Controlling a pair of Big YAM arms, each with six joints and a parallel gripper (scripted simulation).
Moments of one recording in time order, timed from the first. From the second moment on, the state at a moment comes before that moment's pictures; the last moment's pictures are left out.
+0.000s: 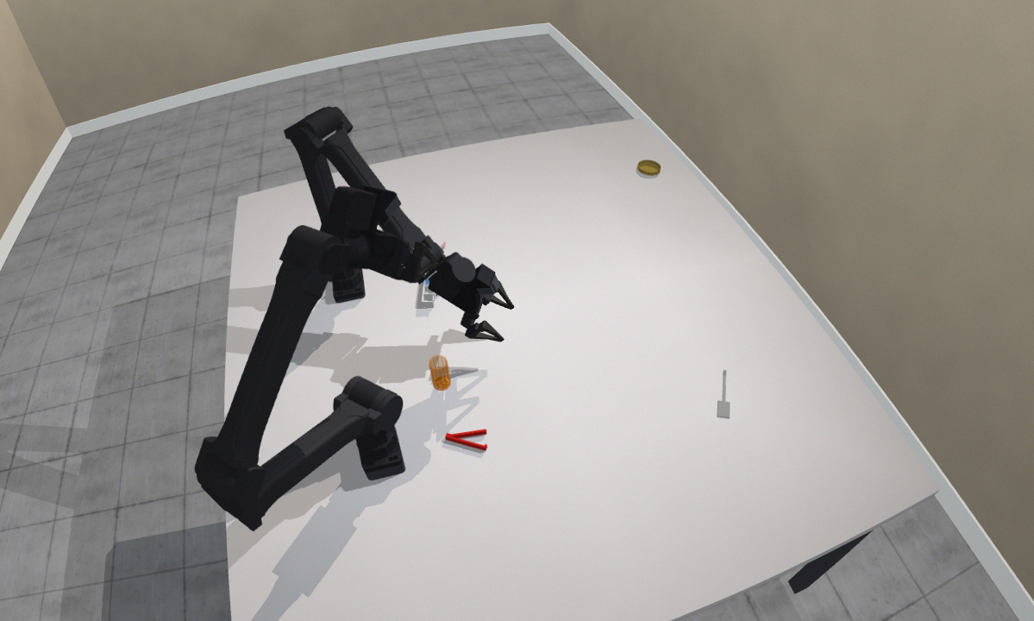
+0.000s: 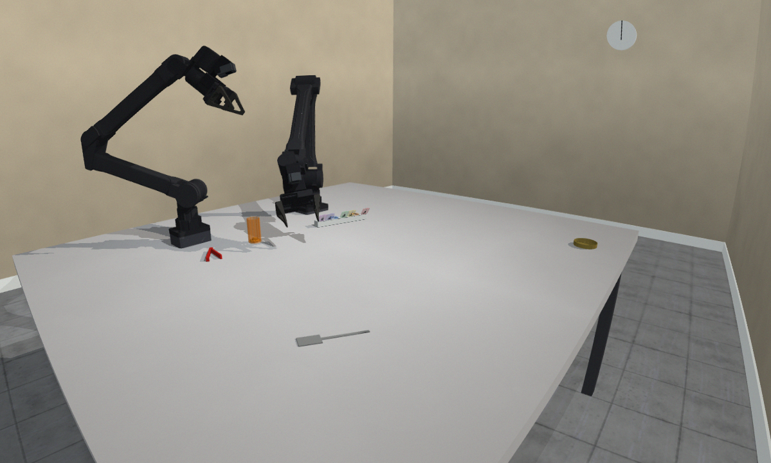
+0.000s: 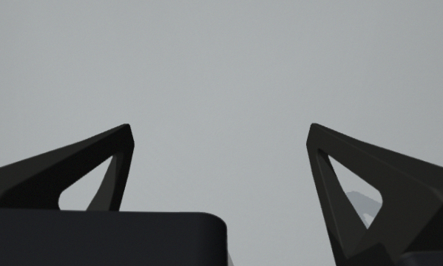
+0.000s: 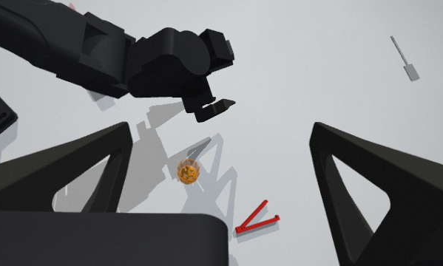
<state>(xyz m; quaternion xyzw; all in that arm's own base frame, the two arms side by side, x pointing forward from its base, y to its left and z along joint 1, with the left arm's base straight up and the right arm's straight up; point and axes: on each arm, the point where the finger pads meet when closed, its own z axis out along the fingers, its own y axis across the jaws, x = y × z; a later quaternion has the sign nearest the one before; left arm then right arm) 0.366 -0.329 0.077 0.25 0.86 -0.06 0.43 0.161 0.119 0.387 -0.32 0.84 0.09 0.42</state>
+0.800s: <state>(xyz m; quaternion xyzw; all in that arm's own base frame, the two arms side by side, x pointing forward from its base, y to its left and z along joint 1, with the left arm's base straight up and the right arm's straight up) 0.175 -0.413 0.111 0.48 0.81 -0.21 0.27 0.066 0.058 0.375 -0.33 0.85 0.15 0.39</state>
